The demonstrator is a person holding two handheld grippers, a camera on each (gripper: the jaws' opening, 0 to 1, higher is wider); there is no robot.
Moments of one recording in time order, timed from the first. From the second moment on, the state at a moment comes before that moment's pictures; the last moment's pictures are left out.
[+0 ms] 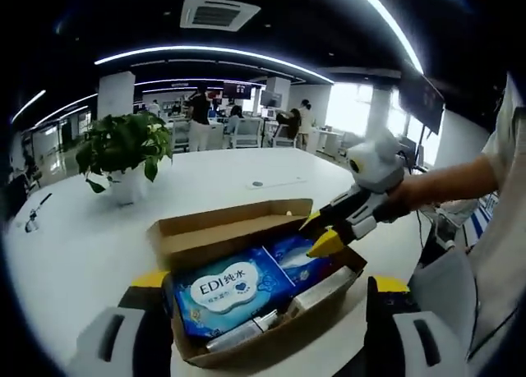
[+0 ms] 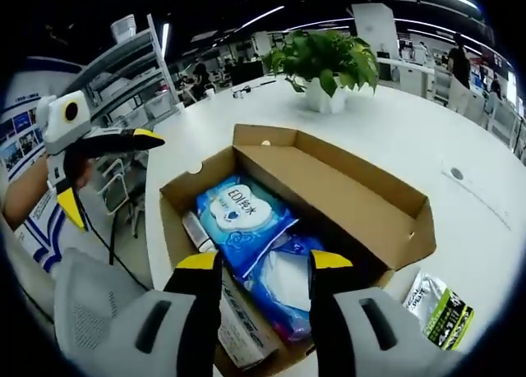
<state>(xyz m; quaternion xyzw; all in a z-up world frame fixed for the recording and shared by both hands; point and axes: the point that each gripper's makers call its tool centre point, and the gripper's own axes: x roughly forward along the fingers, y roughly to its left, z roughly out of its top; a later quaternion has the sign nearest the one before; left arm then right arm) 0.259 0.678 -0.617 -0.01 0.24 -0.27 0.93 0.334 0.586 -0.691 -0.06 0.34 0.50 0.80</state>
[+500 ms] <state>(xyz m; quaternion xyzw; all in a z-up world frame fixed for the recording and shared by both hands) 0.244 0.688 -0.622 0.00 0.24 -0.27 0.93 0.354 0.611 -0.720 -0.09 0.37 0.49 0.78</state>
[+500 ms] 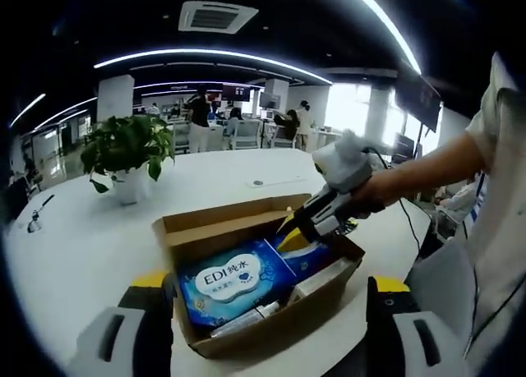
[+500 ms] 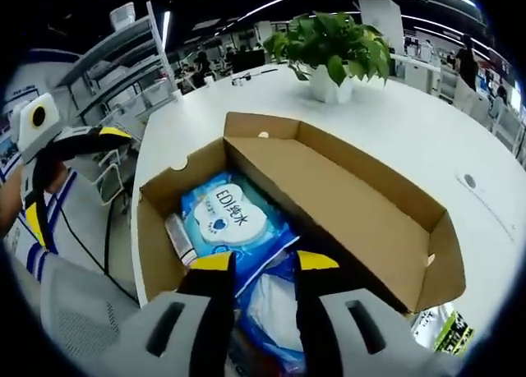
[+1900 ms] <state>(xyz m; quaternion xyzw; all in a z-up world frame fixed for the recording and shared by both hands) 0.248 0.691 -0.638 0.02 0.25 -0.25 0.93 0.361 0.604 -0.700 -0.13 0.35 0.44 0.81</state>
